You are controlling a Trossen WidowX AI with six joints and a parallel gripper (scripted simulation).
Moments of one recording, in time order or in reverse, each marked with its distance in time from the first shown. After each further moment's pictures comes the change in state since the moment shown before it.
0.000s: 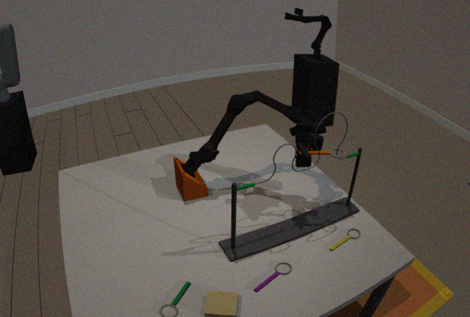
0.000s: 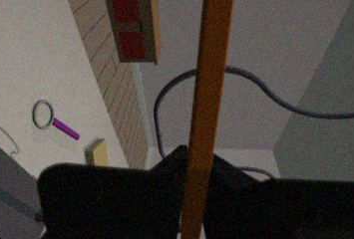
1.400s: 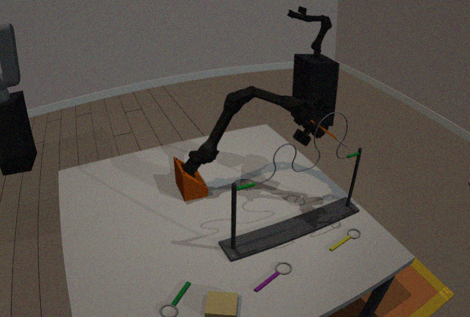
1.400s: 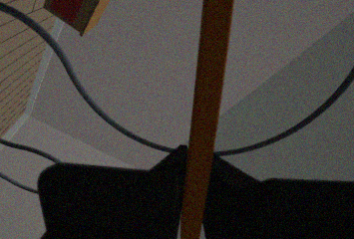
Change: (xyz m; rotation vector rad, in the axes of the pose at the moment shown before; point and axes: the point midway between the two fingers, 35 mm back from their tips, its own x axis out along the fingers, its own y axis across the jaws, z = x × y) arm -0.014 -0.110 0.040 -0.629 -0.075 -0.319
